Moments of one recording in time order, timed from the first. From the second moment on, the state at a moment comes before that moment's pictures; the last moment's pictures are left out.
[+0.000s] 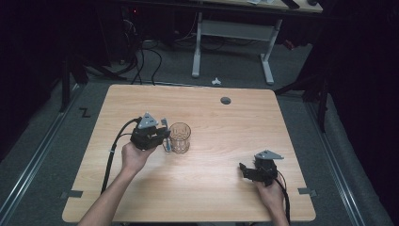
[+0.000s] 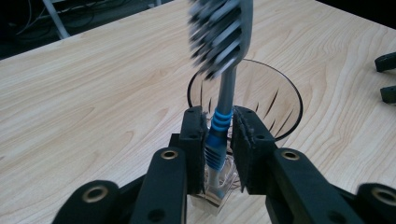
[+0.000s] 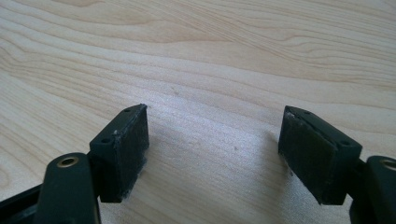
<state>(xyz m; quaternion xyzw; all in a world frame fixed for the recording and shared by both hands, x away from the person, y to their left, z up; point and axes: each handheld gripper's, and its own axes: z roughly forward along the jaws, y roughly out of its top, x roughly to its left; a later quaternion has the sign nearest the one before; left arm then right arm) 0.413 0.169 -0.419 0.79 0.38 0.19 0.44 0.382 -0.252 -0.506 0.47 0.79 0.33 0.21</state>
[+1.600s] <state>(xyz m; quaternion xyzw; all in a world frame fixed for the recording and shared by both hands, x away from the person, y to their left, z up) 0.391 0.204 -0.416 0.77 0.42 0.19 0.45 0.382 -0.253 -0.506 0.47 0.79 0.33 0.21</state>
